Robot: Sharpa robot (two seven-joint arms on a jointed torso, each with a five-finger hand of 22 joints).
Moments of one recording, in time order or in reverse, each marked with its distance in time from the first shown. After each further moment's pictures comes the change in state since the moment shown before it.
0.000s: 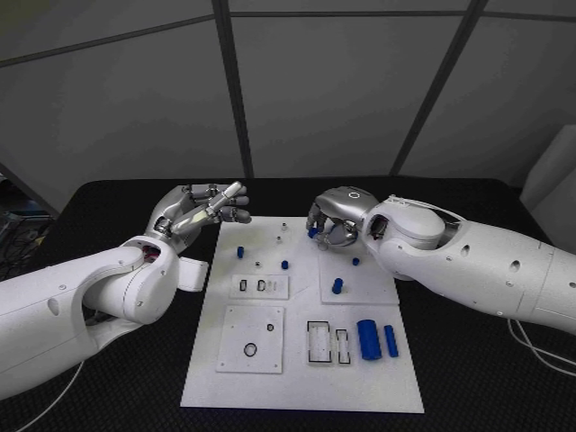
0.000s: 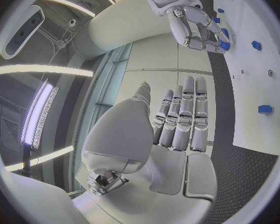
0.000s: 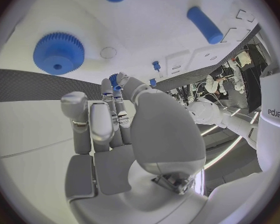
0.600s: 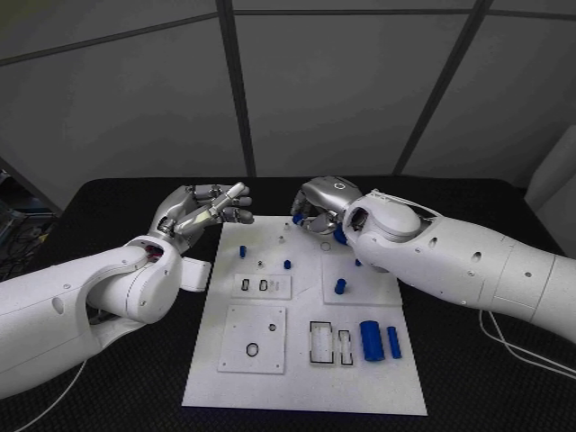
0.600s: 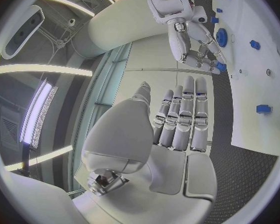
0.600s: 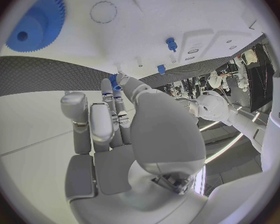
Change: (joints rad) left arm 0.000 0.003 0.000 -0.002 0.000 0.002 -0.003; left_hand 0.000 0.000 0.000 0.000 0.000 0.000 0.000 -0.004 0.000 0.000 0.000 0.000 0.000 0.000 0.000 0.000 0.001 0.000 0.000 0.000 0.000 0.000; right arm 0.012 0.138 0.000 -0.144 0.017 -0.102 -0.003; right_hand 0.001 -0.001 0.000 0.000 0.000 0.000 0.000 -0.010 0.000 -0.004 0.004 -0.008 0.001 0.000 0.000 0.006 0.004 0.000 0.000 0.000 0.004 0.005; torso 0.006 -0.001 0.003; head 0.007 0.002
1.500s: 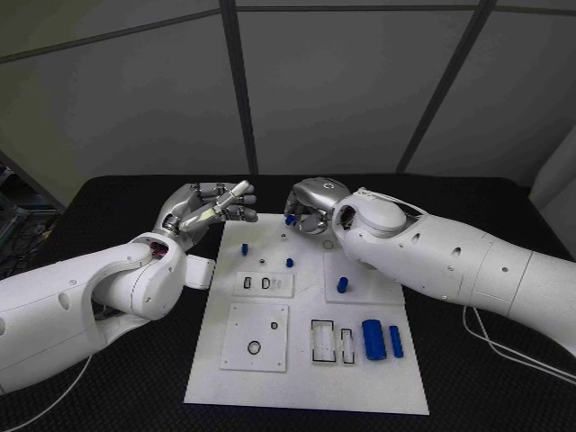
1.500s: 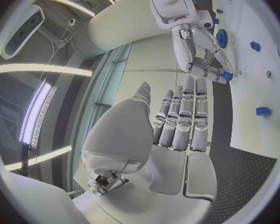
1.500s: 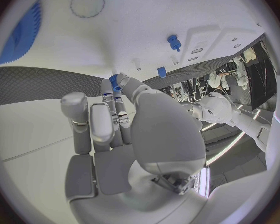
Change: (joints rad) left arm 0.001 0.004 0.000 -0.001 0.000 0.002 -0.004; left_hand 0.000 0.000 0.000 0.000 0.000 0.000 0.000 0.000 0.000 -0.004 0.004 0.000 0.000 0.000 0.000 0.000 0.001 0.000 0.000 0.000 0.000 0.000; right arm 0.002 0.083 -0.001 -0.086 0.015 0.049 0.010; right_hand -0.010 0.001 -0.004 0.004 0.005 -0.008 0.004 -0.011 0.001 -0.004 0.004 -0.006 0.002 0.000 0.000 0.005 0.000 0.000 0.000 0.000 0.000 0.001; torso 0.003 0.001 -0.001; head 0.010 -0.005
